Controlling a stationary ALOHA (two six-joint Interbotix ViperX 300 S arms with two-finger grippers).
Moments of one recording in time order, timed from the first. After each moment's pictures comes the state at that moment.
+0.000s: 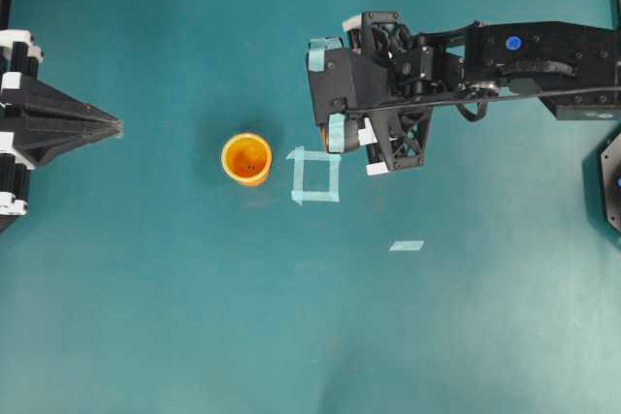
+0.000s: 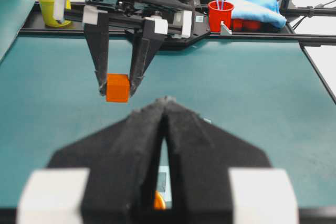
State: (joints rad) left arm 0.00 -0.97 1.16 0.00 -0.17 0.00; right arm -0.13 -0.02 0.35 -0.06 0.64 -0.26
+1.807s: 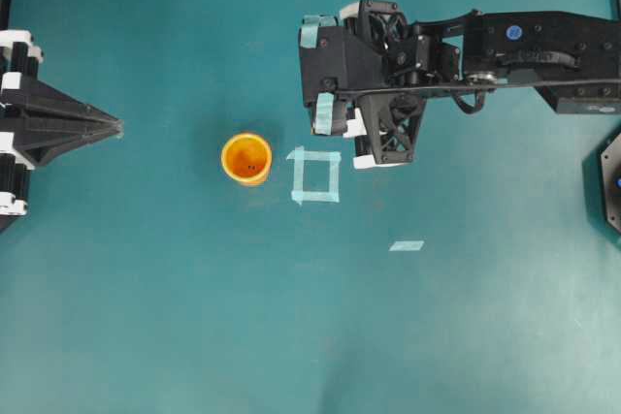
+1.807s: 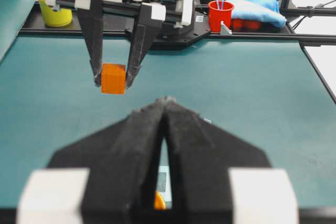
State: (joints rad) left arm 0.00 -0.97 1.16 0.01 -0.17 0.00; right arm -0.13 -0.02 0.29 -0.06 0.67 -0.19
